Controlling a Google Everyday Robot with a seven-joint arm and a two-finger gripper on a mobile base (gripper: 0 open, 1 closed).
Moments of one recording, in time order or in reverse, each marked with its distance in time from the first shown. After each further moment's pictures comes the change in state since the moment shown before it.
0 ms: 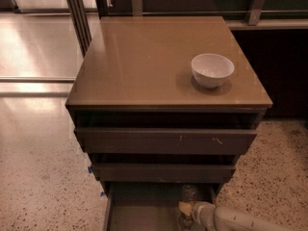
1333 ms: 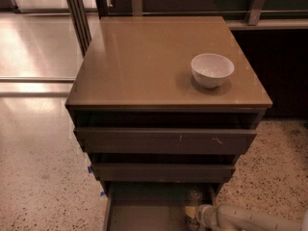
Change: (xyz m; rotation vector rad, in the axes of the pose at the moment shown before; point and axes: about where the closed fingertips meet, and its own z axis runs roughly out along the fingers) arm 0.038 -0.036 0.023 0.021 0.121 0.091
